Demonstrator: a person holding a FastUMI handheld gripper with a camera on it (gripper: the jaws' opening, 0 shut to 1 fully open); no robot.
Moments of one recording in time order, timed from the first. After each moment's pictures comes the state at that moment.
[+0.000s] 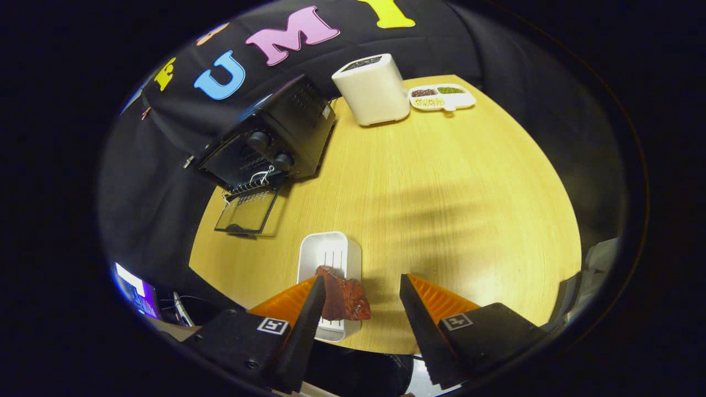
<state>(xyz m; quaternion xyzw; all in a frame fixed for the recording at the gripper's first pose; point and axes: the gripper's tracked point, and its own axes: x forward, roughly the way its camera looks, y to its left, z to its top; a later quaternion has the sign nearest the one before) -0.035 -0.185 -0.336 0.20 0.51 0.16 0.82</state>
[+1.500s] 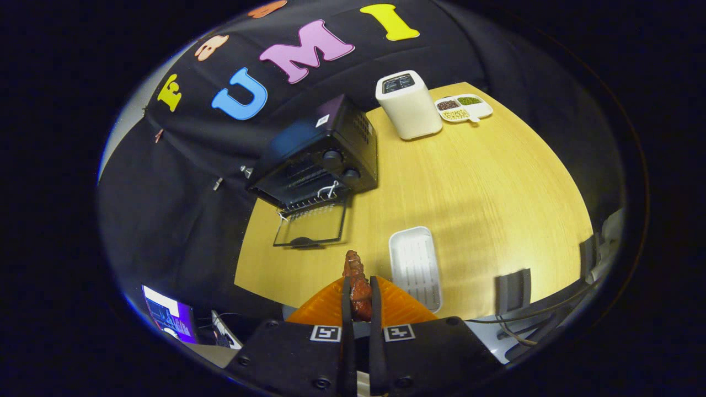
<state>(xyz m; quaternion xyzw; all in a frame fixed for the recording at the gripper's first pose) -0.054 -0.108 -0.220 0.28 0.46 0.16 0.83</state>
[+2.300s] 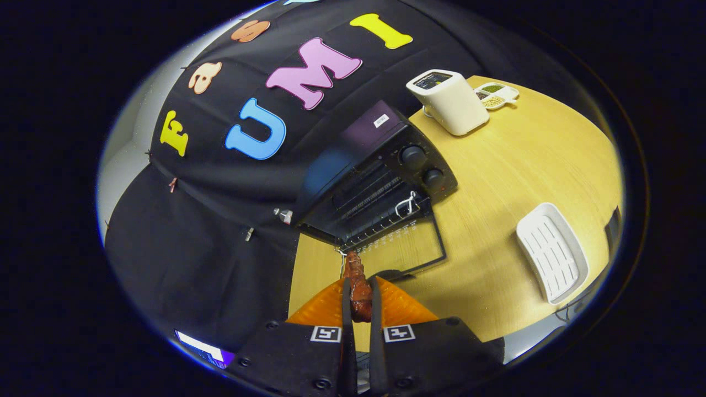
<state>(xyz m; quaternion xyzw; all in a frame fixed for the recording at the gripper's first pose) 0.010 0.056 -0.202 0.41 0.36 0.14 0.83</state>
